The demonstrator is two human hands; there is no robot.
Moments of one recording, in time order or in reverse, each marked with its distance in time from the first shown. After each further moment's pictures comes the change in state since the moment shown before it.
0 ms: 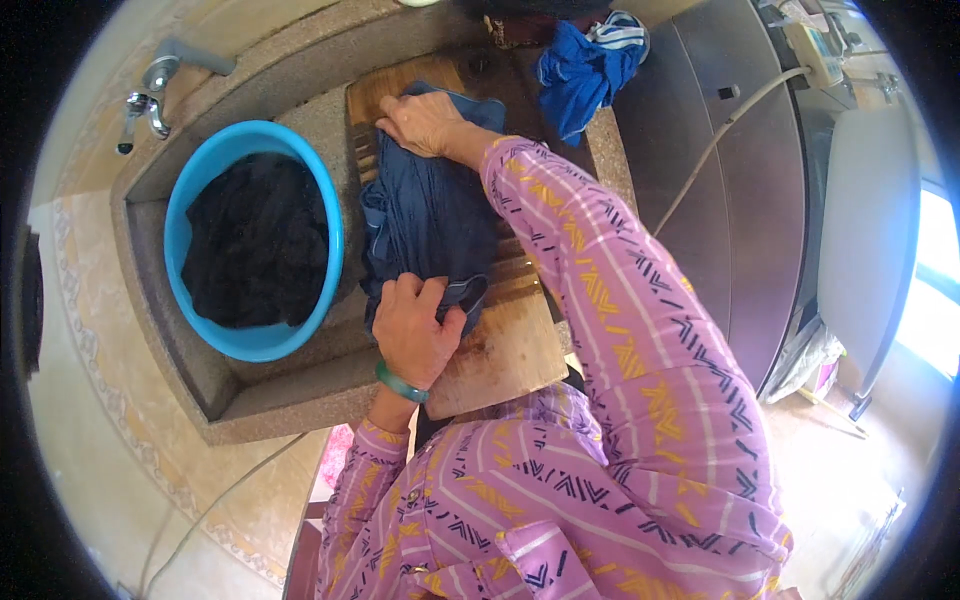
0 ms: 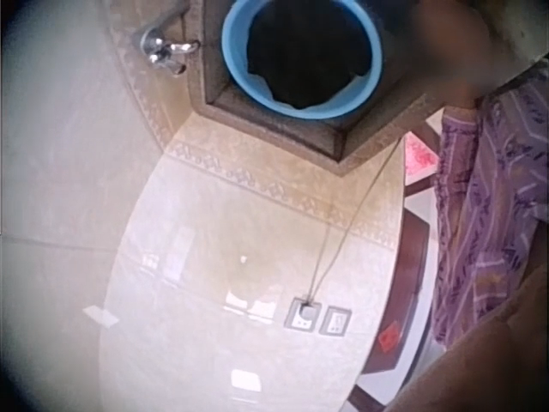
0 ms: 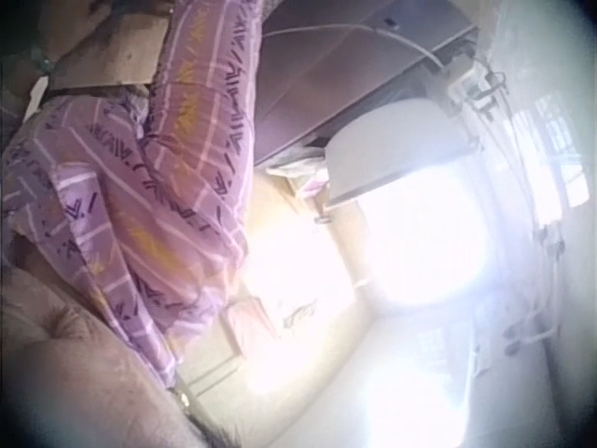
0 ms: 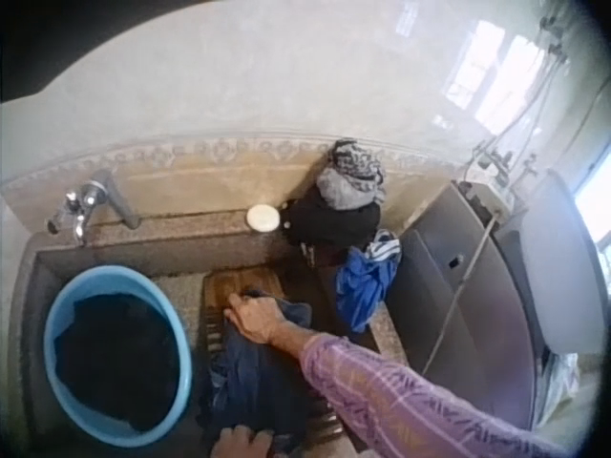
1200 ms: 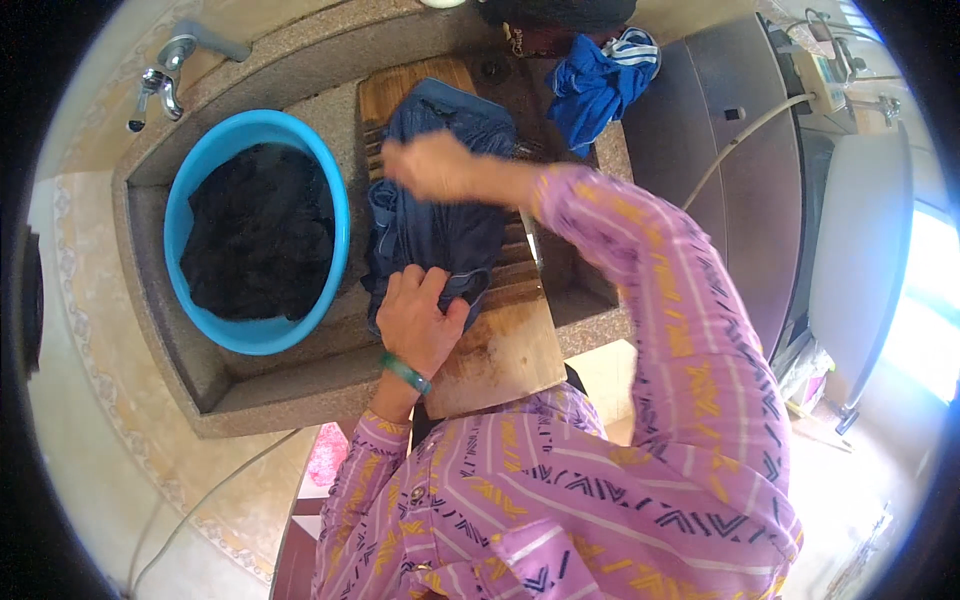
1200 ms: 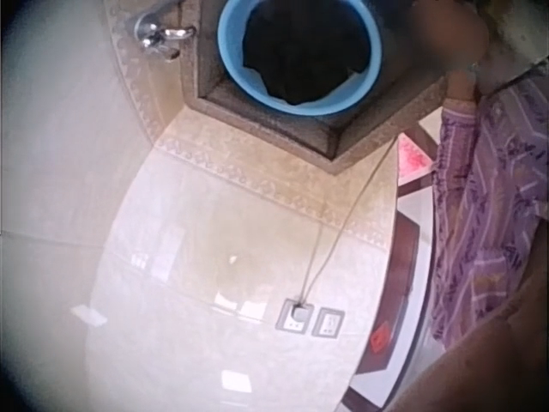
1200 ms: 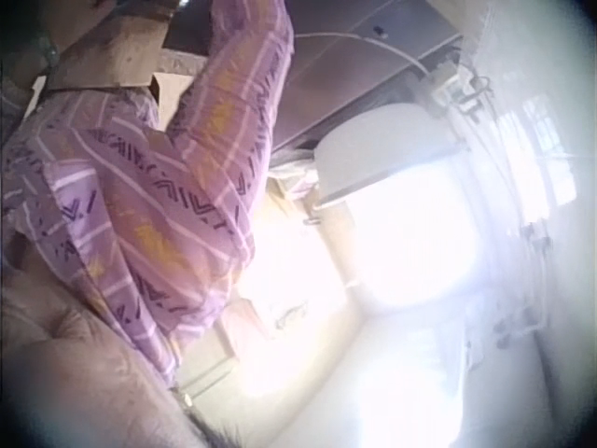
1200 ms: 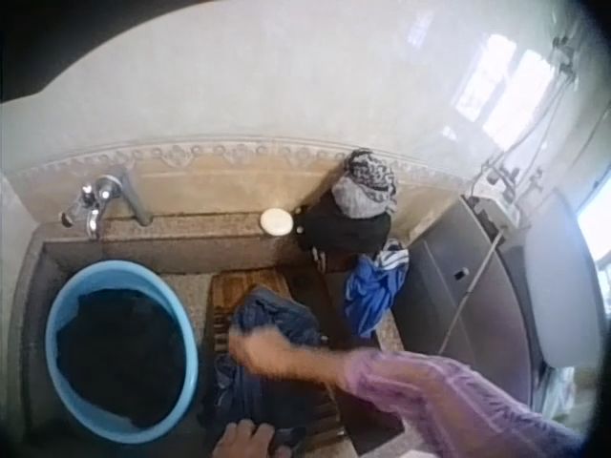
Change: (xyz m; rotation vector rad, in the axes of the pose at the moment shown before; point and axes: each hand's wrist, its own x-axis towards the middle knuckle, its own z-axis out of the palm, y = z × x) left_hand 0.004 -0.008 0.001 -0.017 -0.021 -0.114; right_hand -0.037 -0.039 -0.011 0.141 -0.229 -0.192
